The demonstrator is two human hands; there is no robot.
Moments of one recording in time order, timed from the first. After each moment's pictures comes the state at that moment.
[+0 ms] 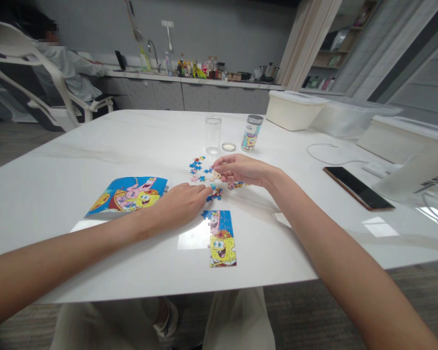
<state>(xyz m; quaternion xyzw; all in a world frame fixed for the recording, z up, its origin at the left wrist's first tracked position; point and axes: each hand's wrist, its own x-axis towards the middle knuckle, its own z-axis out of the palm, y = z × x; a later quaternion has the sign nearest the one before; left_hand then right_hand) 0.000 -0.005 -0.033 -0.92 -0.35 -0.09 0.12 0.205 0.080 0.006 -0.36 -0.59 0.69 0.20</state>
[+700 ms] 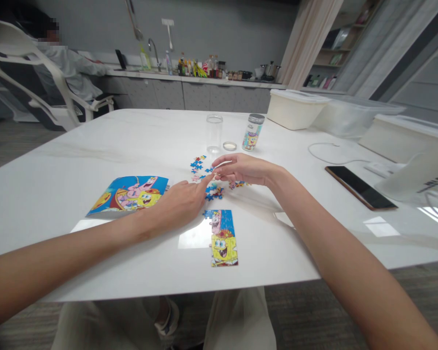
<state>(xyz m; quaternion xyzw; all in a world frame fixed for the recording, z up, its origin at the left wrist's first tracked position) 0.001 -0.006 -0.036 -0.90 -0.42 -0.08 0.13 0.208 0.079 0.007 -0.36 -0.59 0.69 0.20</state>
